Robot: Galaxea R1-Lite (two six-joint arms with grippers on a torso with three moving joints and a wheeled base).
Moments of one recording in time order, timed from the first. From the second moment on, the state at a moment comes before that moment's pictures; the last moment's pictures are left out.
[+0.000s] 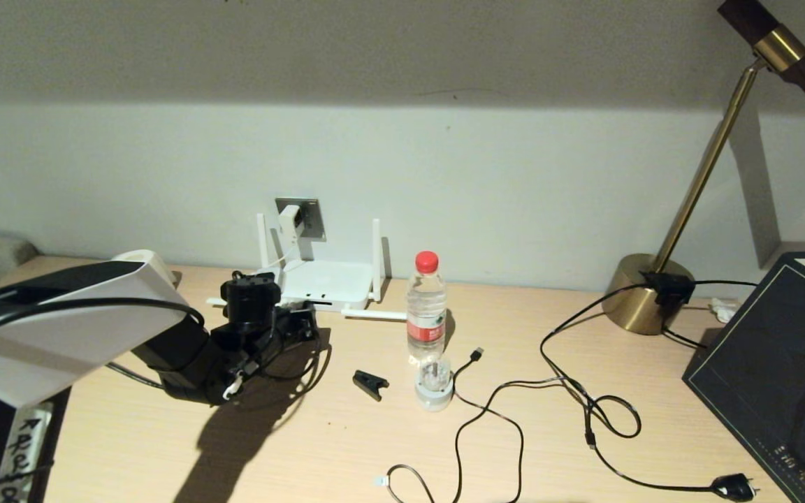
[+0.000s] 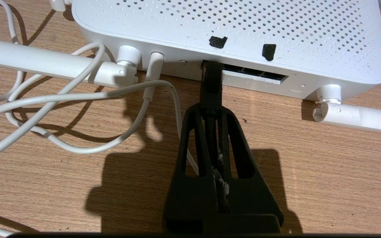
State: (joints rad) left arm -0.22 2.32 -1.05 -0.93 0.13 -0.14; right arm -0.01 0.00 -0.08 0.20 0.00 -0.04
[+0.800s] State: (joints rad) left arm -0.21 2.34 -1.08 -0.93 0.13 -0.14; right arm -0.01 0.00 -0.08 0.20 0.00 -0.04
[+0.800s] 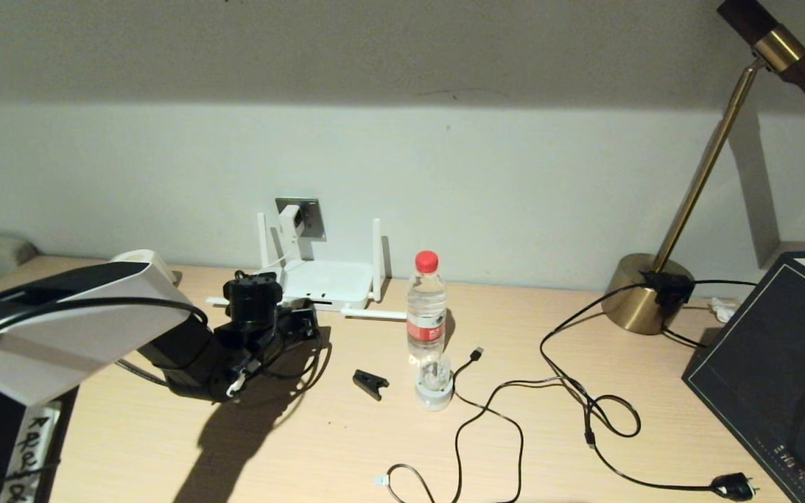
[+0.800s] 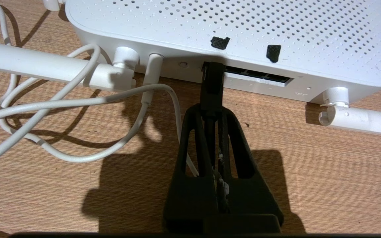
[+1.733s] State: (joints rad) left arm -0.21 2.34 -1.11 -0.92 0.13 -0.14; right arm -0.01 0.00 -0.08 0.20 0.00 -0.04
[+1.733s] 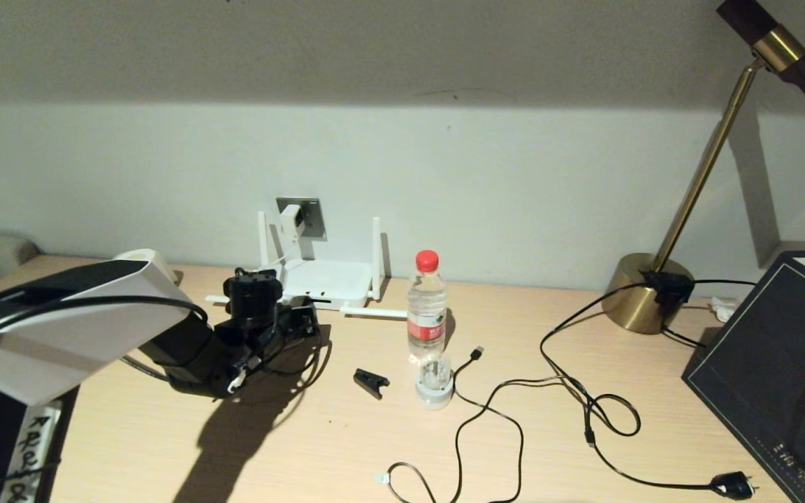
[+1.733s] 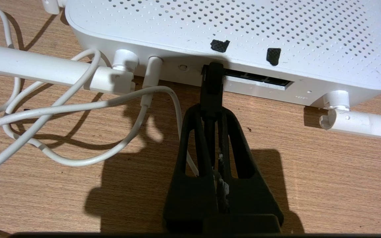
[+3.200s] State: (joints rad) left arm -0.19 2.39 -1.16 -0.92 0.13 -0.13; right arm -0.01 0.00 -0.08 0.20 0.00 -0.04
